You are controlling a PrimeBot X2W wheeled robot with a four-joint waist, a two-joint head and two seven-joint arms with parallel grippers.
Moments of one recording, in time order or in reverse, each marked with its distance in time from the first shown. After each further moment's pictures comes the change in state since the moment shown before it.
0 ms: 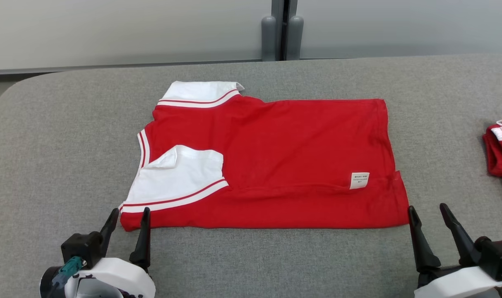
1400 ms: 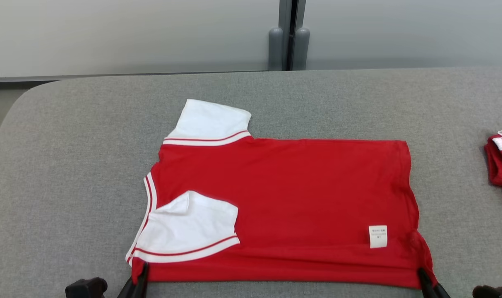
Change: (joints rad) left arm 0.117 -0.013 -0.006 0.075 -0.177 -0.073 0.058; right arm 0.070 -0.019 0.050 0.242 0.230 0.001 0.001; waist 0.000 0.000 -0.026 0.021
